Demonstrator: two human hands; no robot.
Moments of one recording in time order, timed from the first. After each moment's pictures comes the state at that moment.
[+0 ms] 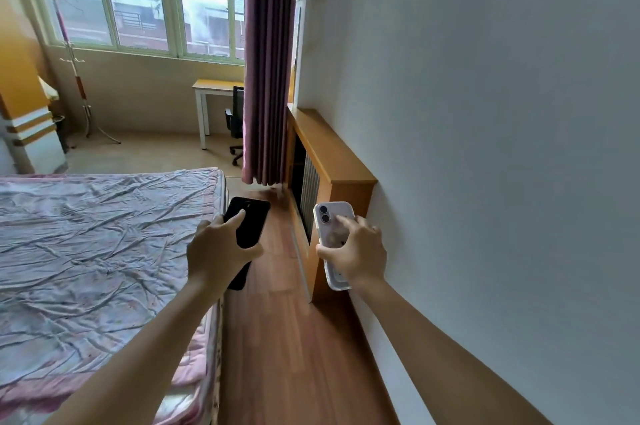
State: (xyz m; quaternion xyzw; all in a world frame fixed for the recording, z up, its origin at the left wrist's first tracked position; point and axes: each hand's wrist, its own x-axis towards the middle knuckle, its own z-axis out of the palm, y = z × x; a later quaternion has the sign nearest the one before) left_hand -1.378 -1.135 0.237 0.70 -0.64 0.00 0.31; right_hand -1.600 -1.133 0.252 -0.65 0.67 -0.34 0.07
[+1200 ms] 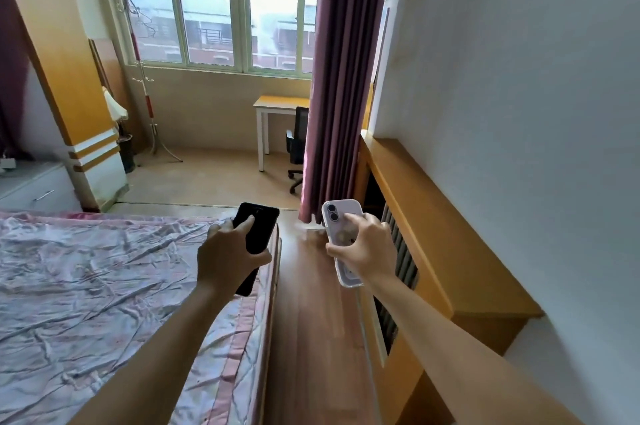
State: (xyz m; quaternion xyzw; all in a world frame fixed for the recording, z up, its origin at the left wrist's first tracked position) left_hand -1.198 -1.677 0.232 0.75 -0.59 0.03 0.29; right_hand -1.424 -1.723 0.250 -0.72 0.59 -0.35 0.10
